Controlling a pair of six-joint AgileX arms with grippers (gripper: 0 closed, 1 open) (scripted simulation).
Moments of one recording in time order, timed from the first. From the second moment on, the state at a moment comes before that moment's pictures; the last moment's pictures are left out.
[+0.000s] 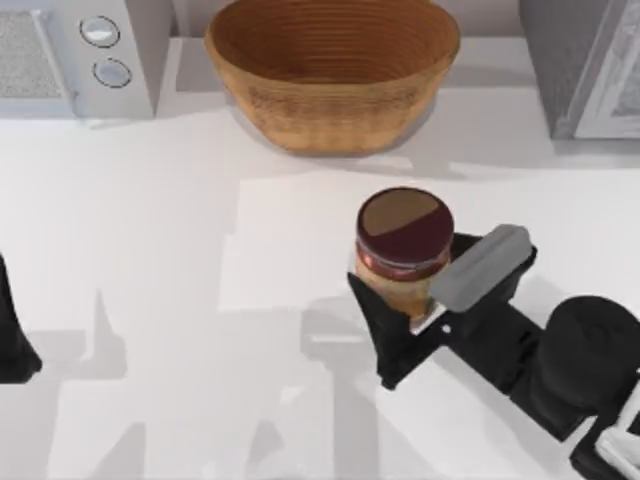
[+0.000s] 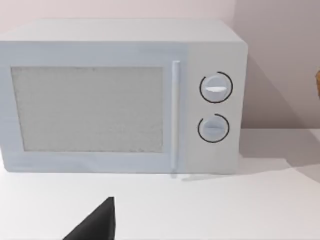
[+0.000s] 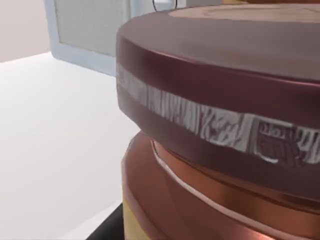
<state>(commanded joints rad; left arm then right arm) 0.00 0.00 0.00 0.00 0.00 0.00 0.69 2.02 0.38 1.60 -0.01 0.02</state>
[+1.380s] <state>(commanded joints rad) 0.00 0.00 0.00 0.00 0.00 0.00 0.73 2.25 0.66 1.59 -0.01 0.01</state>
